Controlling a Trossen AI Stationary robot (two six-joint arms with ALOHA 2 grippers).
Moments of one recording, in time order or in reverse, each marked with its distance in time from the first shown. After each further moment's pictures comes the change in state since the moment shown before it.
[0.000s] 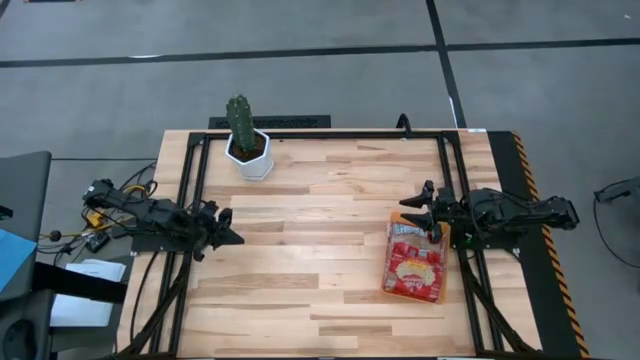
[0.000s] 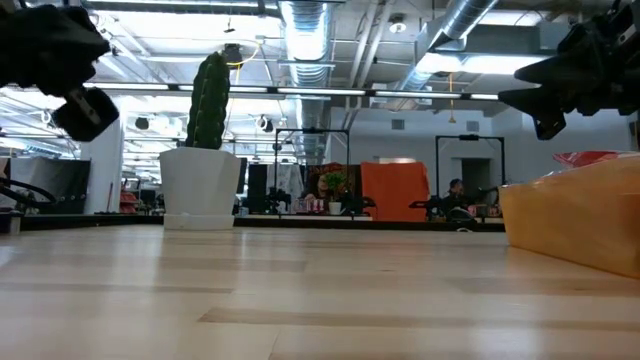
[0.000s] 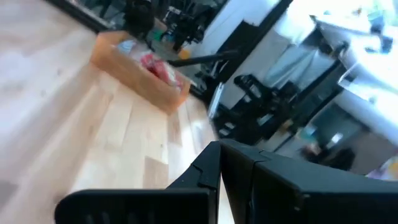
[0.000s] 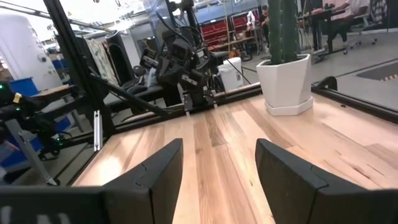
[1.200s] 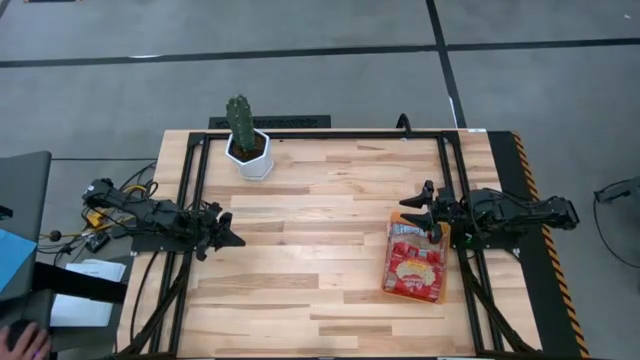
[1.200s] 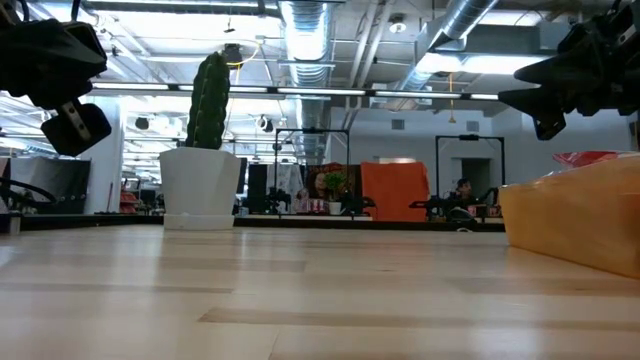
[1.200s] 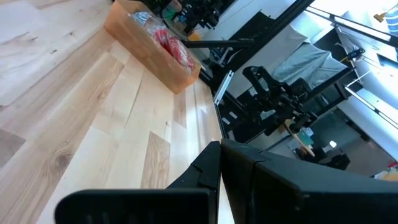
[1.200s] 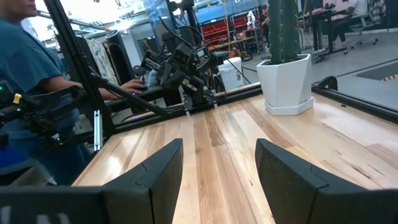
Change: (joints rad) left arm -0.004 0.015 0.003 -0.066 0.002 -0.162; right arm 0.000 0.000 -0.002 -0.006 0.000 0.001
